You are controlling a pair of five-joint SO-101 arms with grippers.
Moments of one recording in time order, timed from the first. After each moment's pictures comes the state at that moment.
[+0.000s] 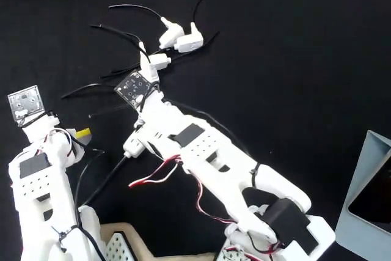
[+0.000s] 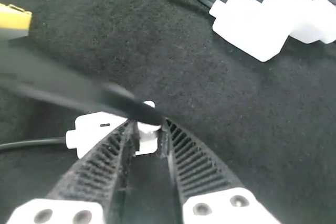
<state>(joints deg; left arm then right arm) -30.1 -51.7 71.1 45.8 -2.6 -41.0 -11.9 47.3 26.4 9.4</state>
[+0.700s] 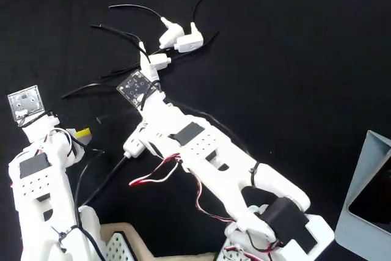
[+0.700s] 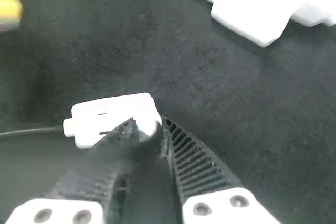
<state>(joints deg) -30.1 -51.7 71.1 45.8 -2.6 -40.7 -11.7 46.4 30.1 7.7</state>
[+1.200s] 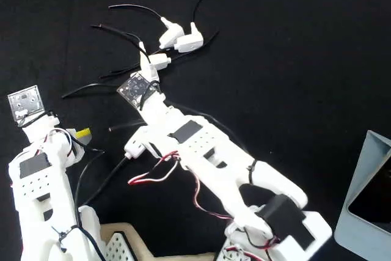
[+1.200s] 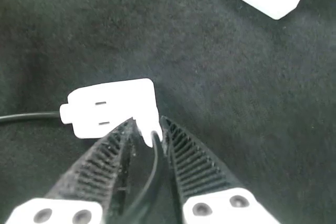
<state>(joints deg) -30.1 -51.7 71.1 45.8 -2.6 -41.1 -8.8 44.4 34.7 7.7</state>
